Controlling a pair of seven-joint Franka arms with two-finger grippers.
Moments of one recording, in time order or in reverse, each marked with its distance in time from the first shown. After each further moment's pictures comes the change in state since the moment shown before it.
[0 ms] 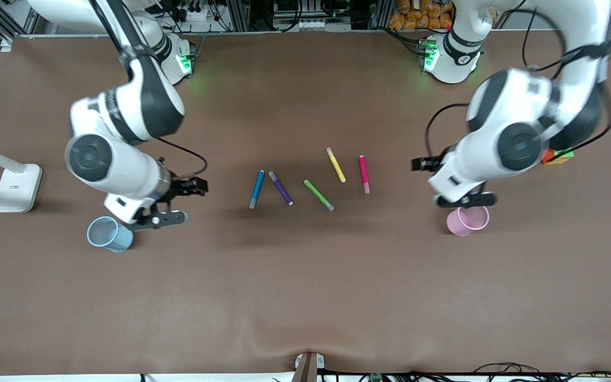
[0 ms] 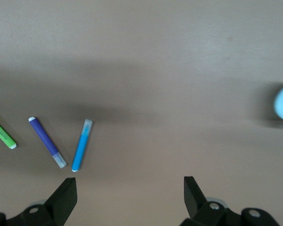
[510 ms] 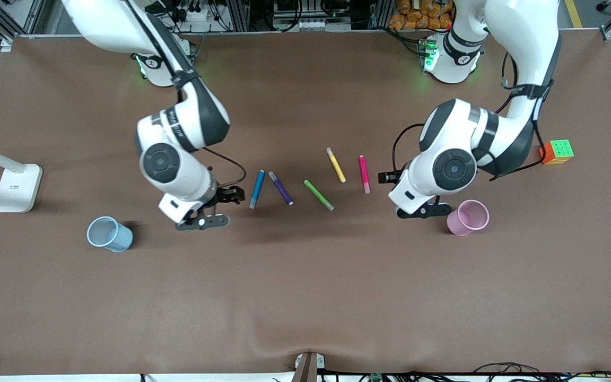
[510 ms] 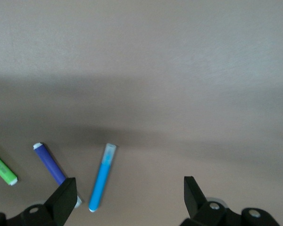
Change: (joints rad) left arm -0.064 0.117 -0.002 -0.004 -0.039 0.111 -0.077; right arm 0.118 0.061 0.000 -0.156 0.002 0.306 0.156
